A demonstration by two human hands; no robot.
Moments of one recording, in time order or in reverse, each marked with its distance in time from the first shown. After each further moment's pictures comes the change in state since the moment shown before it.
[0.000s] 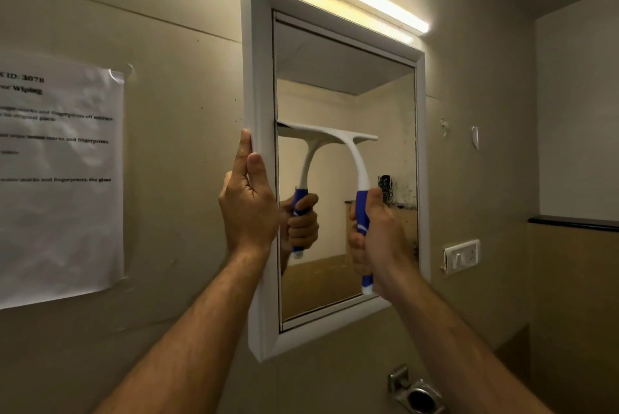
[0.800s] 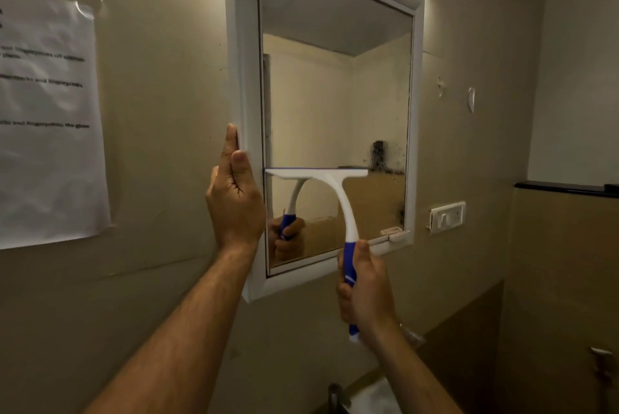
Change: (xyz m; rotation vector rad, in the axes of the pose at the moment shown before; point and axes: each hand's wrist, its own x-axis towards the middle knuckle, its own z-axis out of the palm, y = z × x) left_hand -0.055 -0.028 -0.012 0.009 0.008 -0.052; right_hand -0.066 0.108 -0.030 -0.015 0.011 0.163
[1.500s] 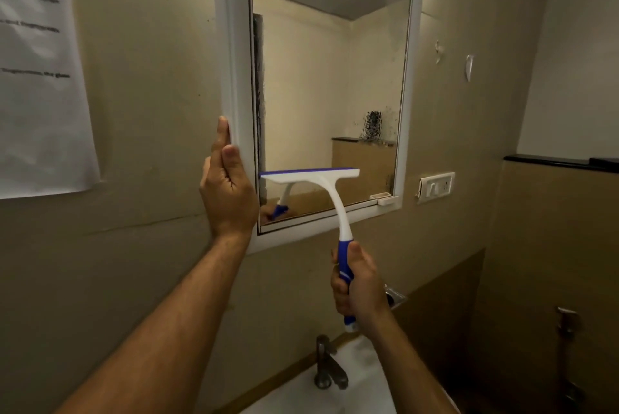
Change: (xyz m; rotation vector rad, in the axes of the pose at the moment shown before) left_hand -0.041 -0.020 -0.006 -0.047 0.045 -0.006; right_hand -0.023 0.041 -0.028 0.057 -0.132 0.108
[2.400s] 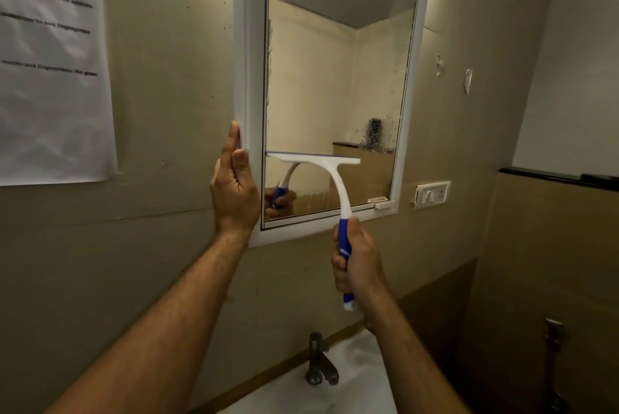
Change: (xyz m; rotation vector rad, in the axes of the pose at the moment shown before) left_hand -0.001 0.001 -0.009 -0.023 -0.121 -0.003; right_hand 0.002 -0.033 0.006 -0.108 0.060 -0.025
